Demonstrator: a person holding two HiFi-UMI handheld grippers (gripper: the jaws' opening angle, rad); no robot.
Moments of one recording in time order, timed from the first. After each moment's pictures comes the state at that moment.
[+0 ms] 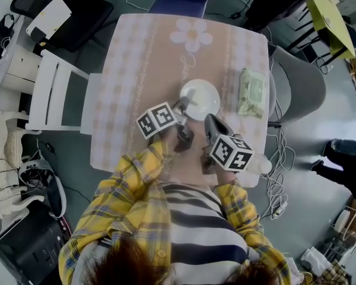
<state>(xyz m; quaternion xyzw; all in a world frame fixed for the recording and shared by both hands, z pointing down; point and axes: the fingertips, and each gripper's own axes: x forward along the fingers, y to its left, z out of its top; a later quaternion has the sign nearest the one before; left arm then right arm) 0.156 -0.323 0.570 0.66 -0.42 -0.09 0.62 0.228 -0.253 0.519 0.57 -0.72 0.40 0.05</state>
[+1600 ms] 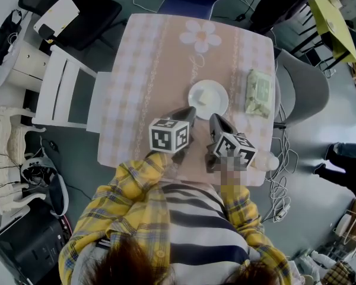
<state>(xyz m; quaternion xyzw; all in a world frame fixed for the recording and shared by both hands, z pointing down) 0.150 -0.271 0.529 0.83 -0.39 0.12 0.39 0.214 -0.248 0.519 0.57 -0.72 0.39 0.07</state>
